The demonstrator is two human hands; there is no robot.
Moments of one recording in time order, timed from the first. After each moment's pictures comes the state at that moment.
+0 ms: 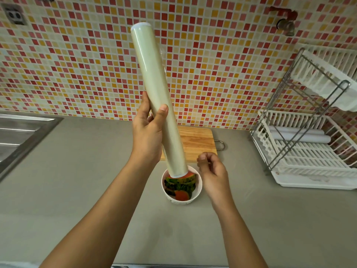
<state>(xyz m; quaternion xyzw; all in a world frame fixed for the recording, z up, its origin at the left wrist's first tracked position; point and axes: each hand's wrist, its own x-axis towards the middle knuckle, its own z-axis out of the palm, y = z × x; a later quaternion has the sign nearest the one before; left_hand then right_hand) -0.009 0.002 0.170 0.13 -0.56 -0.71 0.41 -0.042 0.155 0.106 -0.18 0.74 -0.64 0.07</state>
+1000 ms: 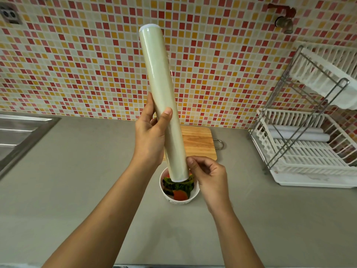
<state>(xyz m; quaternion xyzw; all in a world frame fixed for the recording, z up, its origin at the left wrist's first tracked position) -0.008 0.013 0.169 0.11 -0.57 -0.72 0.39 -0.038 0.156 0.103 -0.20 0.69 -0.69 0.08</state>
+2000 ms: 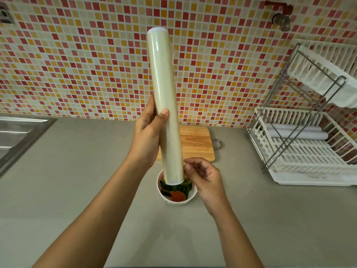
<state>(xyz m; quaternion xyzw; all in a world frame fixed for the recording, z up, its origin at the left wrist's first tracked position) -0.015 0.003 0.166 0.08 -0.58 -0.75 0.31 -0.046 0.162 0.090 -0.23 0.65 -0.70 0.15</state>
